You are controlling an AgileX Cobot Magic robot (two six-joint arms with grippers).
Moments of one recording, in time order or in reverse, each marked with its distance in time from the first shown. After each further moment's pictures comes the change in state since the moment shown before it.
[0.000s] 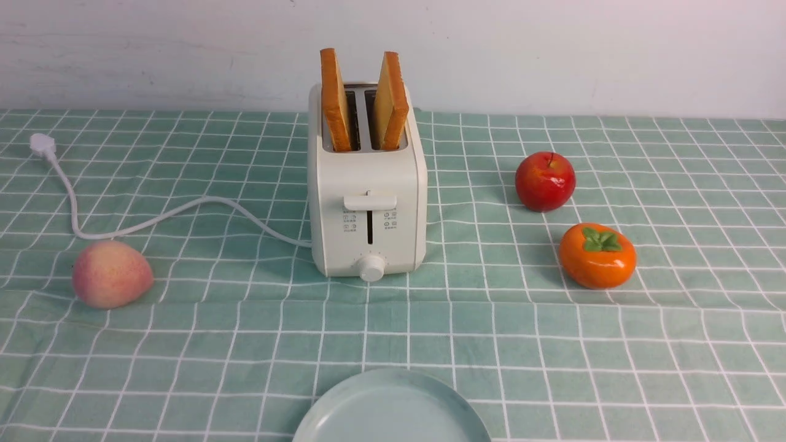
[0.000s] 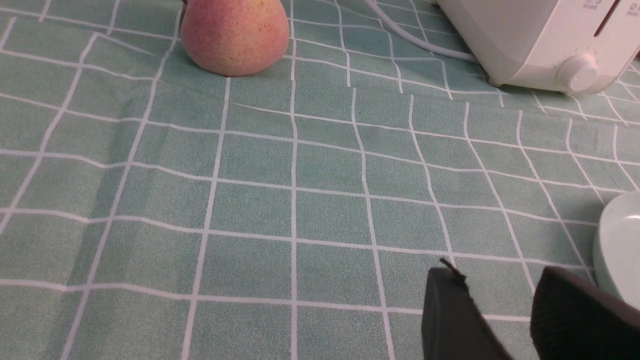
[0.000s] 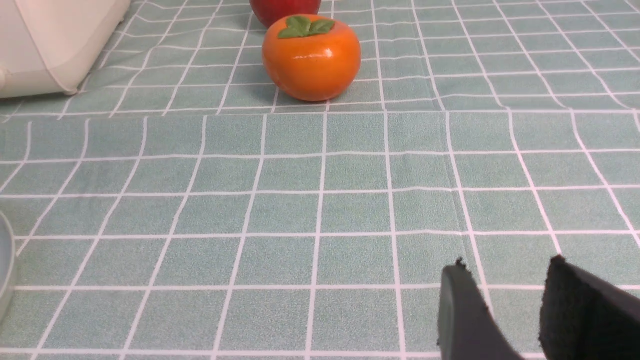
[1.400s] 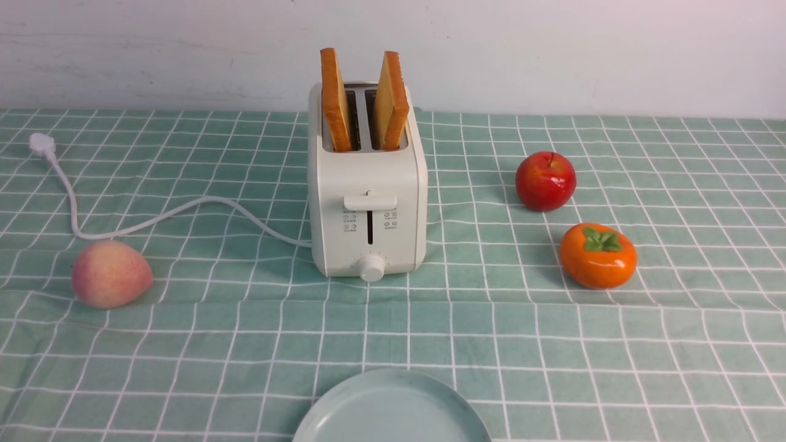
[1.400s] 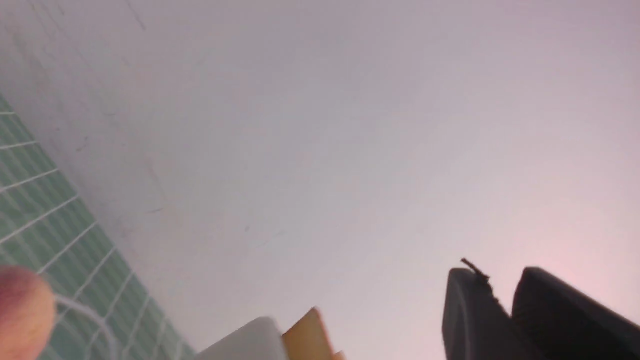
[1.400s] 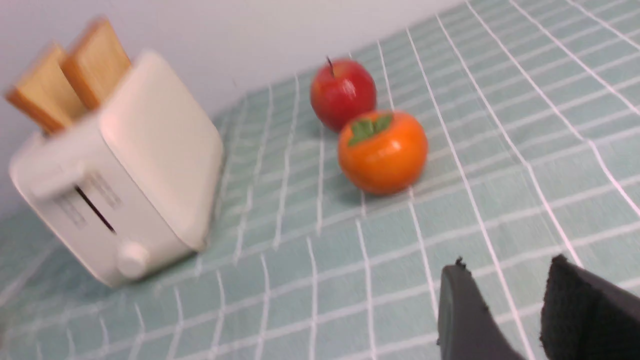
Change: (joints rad) right arm 0.000 0.000 0.011 0.307 -0.237 0.113; left arm 0.000 0.000 -0.027 -0.512 -0.786 -0.290
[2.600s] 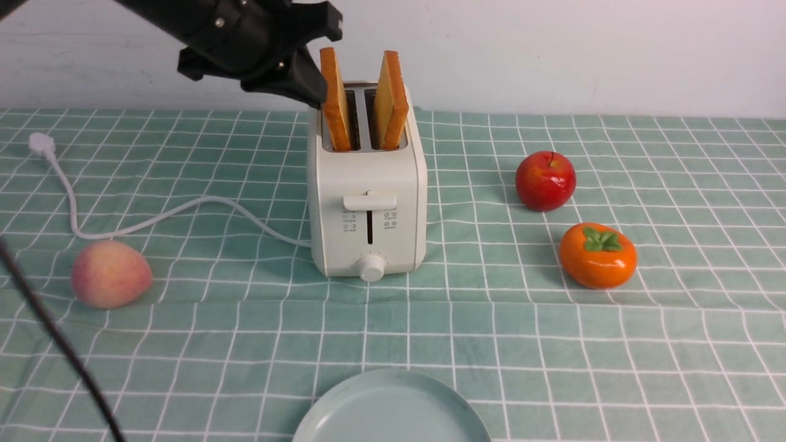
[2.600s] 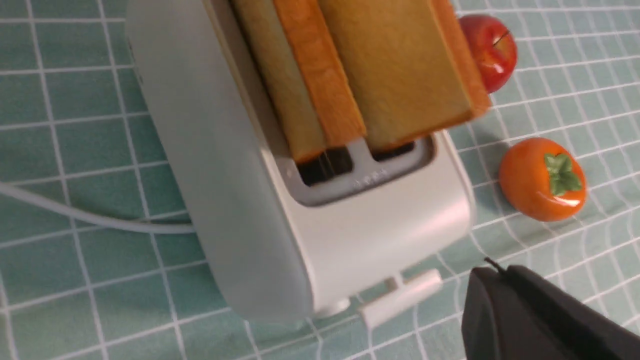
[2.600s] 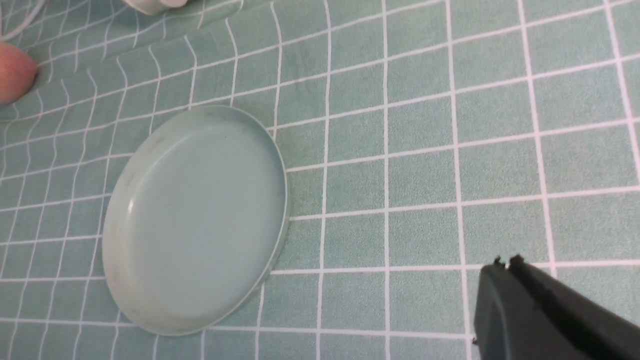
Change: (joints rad) right arm 0.010 0.408 -0.431 0.171 0.709 -0.145; left arm -0.110 1.888 -2.001 0.213 1.486 0.439
